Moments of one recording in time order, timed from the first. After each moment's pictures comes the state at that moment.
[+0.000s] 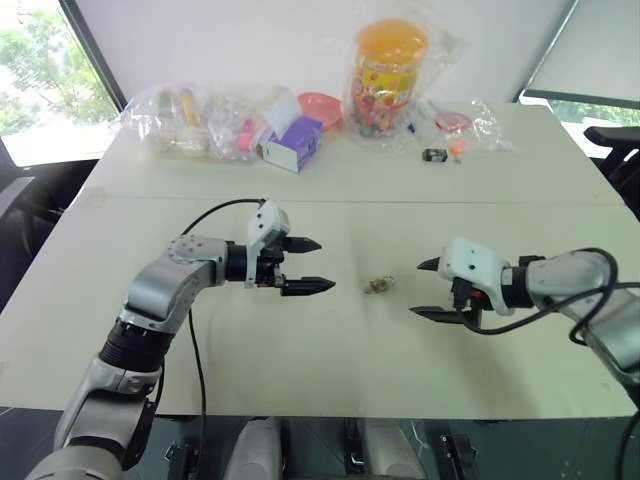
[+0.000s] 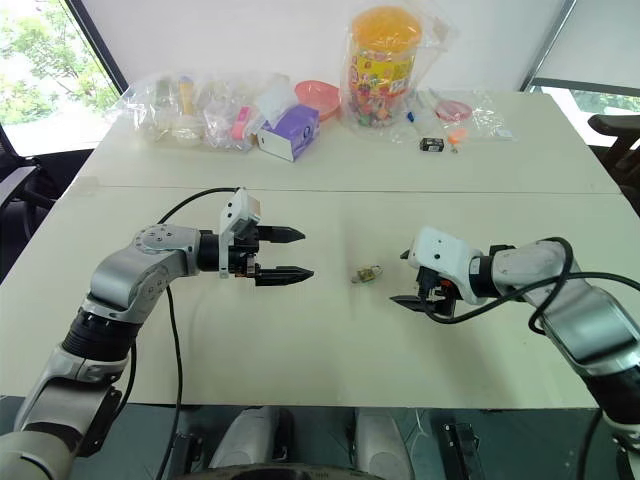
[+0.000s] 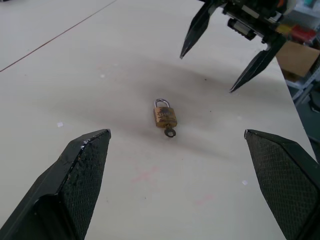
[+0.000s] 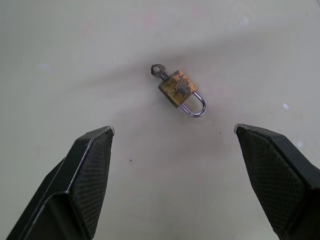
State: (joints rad) left arm -0.56 0.52 -0.18 -0.08 -0.45 0.63 -1.07; right arm -0.38 -1.01 0.20 -0.29 0.28 0.54 1.03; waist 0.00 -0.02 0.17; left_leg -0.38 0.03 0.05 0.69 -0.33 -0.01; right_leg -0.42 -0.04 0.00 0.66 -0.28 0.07
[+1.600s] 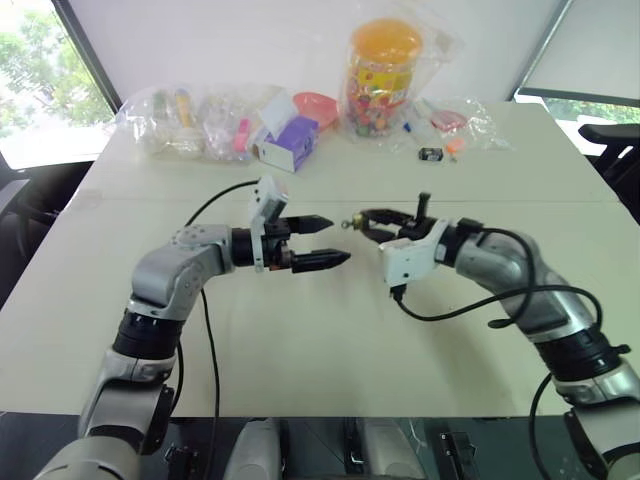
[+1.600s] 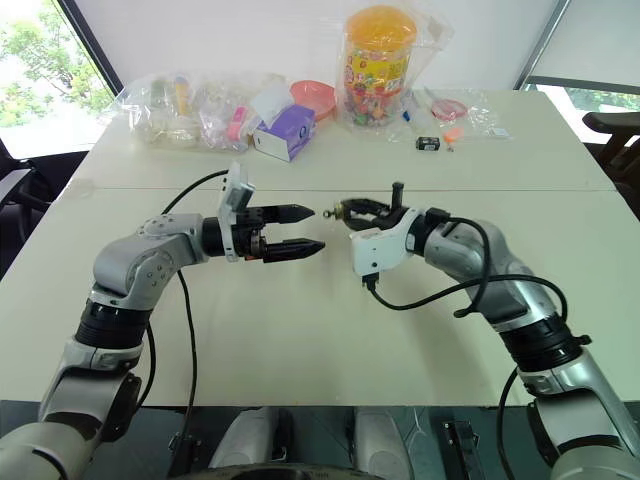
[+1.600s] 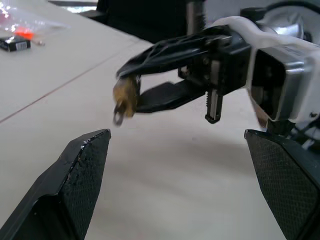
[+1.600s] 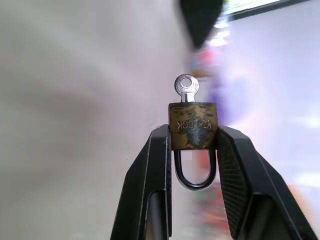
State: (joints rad) left arm -0.64 0.42 -0.06 -0.05 -0.62 0.75 -1.00; right arm -0.48 -0.76 0.21 -0.18 -0.45 -0.36 0.58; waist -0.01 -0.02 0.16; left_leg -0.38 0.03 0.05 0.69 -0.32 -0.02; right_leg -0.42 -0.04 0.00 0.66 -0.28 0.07
